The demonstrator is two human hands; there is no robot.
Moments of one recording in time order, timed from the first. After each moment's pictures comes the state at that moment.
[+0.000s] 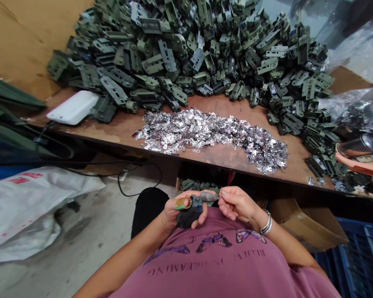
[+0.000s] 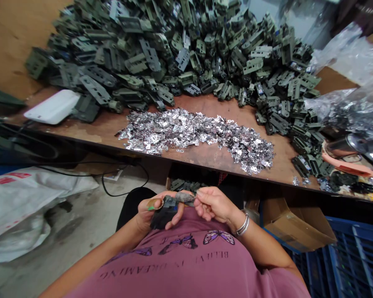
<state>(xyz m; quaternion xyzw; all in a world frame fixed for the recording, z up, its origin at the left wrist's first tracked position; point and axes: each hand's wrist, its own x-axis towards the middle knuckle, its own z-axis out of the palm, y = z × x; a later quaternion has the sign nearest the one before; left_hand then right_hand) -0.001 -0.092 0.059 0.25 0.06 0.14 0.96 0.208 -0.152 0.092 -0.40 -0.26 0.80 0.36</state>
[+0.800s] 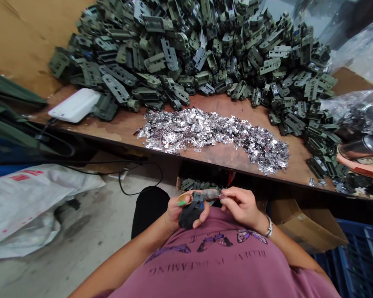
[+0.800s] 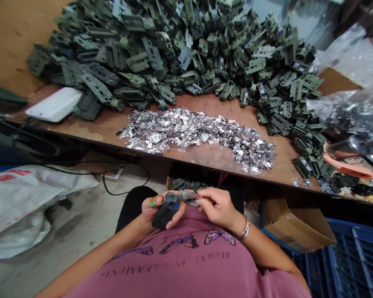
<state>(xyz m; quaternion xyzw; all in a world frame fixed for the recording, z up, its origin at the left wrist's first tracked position) 0.005 -0.100 0.055 0.19 0.04 0.18 0.96 0.213 -0.166 0.081 -0.49 -0.59 0.42 0.48</state>
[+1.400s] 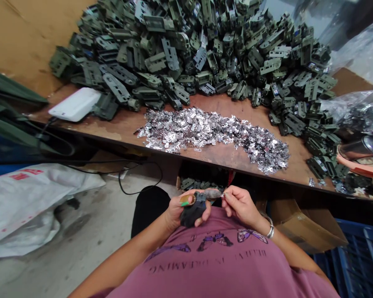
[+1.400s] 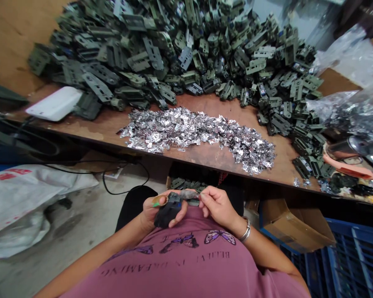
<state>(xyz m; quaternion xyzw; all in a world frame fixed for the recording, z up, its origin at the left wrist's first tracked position) 0.005 -0.097 0.056 0.22 0.06 0.16 0.96 0.208 -0.170 0.080 -0.50 -0.44 0.59 0.46</state>
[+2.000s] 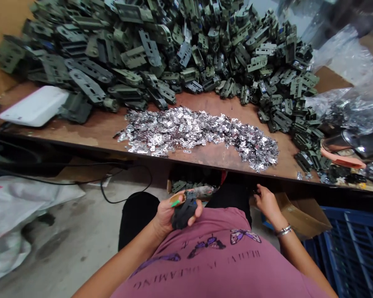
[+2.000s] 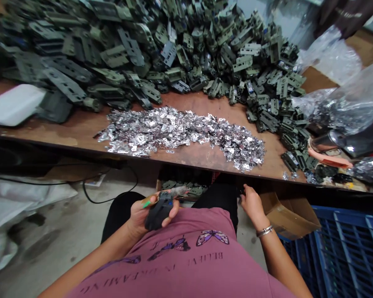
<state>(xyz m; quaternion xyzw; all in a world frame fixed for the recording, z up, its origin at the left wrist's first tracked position) 0.001 -0.094 0.052 0.18 0.12 0.19 0.96 0.336 -0.226 0.007 -0.81 -0.53 0.11 0.22</state>
